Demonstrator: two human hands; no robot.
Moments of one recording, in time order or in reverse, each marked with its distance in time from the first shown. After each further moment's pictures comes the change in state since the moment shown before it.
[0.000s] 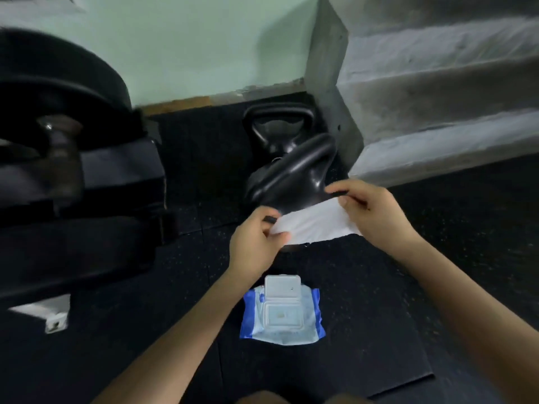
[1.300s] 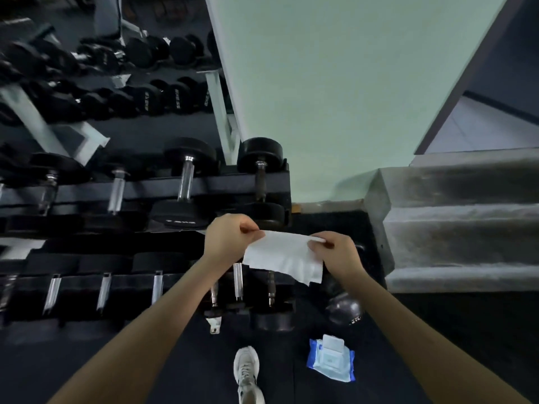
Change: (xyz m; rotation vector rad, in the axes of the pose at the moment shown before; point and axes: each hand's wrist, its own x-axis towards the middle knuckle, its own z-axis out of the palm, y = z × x) left_hand -0.117 0.425 -0.512 0.446 0.213 -0.048; right_hand -0.009 -0.540 -0.158 0.235 -0.187 0.133
